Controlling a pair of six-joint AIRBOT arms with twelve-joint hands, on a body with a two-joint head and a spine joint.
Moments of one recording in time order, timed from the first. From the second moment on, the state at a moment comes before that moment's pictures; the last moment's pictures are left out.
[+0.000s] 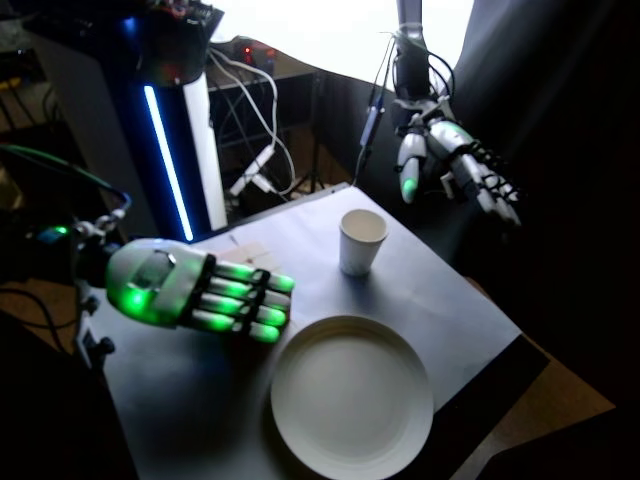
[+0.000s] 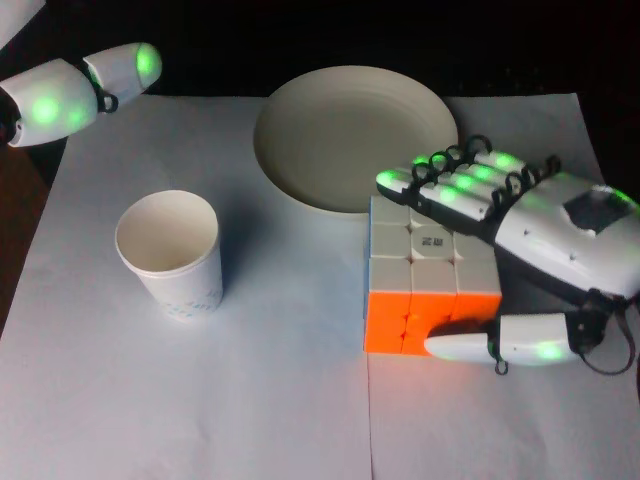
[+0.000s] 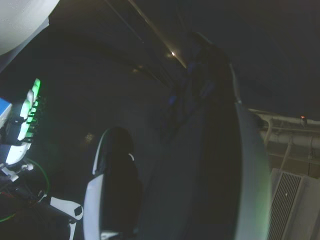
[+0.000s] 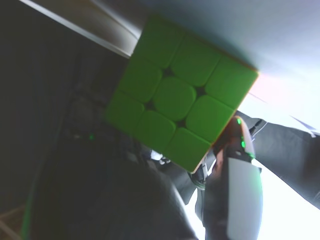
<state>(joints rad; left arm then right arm) 0.80 -0.93 1.18 -0.17 -1.01 0.83 -0.97 -1.04 1.01 0.06 0.90 -0.89</state>
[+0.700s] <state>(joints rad) 0.82 -0.93 1.17 -0.19 -1.02 0.83 -0.95 -1.01 0.98 0.00 0.95 -0.87</state>
